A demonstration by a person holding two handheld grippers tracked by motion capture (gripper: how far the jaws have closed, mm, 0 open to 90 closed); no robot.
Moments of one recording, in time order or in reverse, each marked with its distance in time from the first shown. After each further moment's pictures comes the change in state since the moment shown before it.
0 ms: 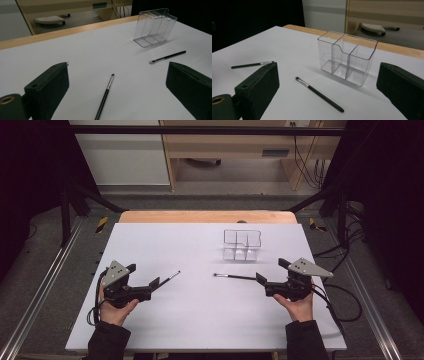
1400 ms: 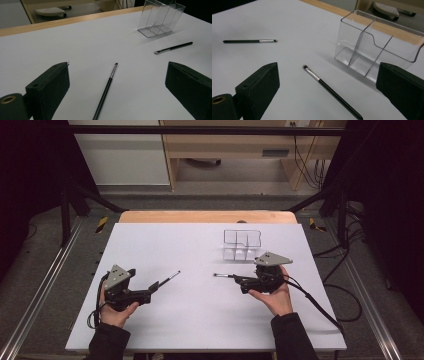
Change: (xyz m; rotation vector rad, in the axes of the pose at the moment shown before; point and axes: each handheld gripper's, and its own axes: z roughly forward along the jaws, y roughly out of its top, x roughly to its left) left arm 0.003 -0.017 0.005 0.054 0.010 -0.009; right arm 0.031 0.007 0.062 0.213 0.030 -0.121
